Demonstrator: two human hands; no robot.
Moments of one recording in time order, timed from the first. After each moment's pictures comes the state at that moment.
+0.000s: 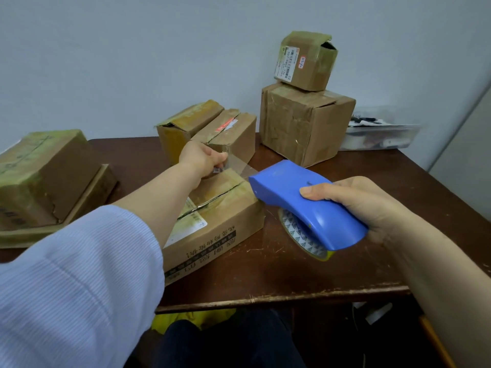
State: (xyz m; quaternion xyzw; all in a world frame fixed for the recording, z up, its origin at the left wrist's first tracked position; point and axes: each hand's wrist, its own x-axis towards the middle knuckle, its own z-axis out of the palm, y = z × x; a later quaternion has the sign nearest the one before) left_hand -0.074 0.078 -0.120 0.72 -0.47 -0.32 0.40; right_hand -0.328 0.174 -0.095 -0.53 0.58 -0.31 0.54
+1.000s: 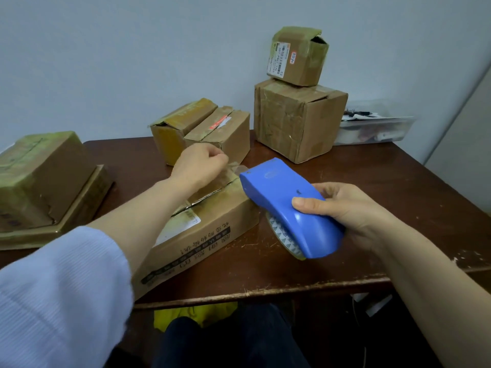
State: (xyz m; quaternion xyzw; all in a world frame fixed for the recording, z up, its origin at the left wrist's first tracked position) left_hand -0.085 0.104 -0.118 0.68 -0.63 -0.17 0.33; right_hand -0.335 0.174 -0.125 -0.52 0.52 -0.33 0.59
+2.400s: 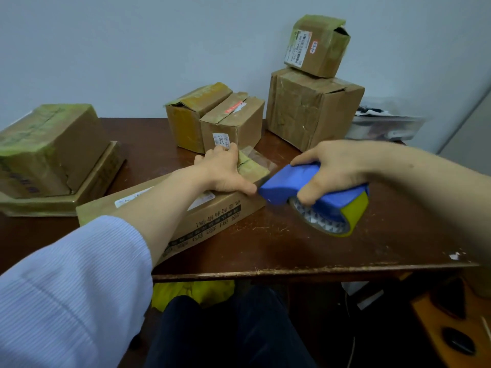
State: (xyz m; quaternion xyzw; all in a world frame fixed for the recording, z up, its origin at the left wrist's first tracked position) left_hand -0.088 0.125 -0.127 0.69 -0.71 -0.12 0.01; right_hand -0.286 0.164 -0.044 -0.80 0.56 0.14 0.16
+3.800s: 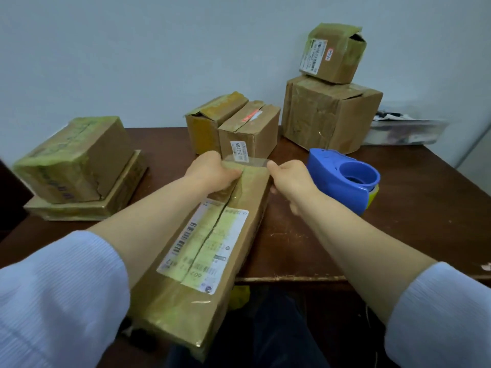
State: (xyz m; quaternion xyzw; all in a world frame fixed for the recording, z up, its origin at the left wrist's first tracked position) left_hand -0.052 0.141 -0.123 0.77 -0.57 -0.21 0.23; right_hand -0.206 0.133 -0.138 -0.57 0.60 -0.36 0.43
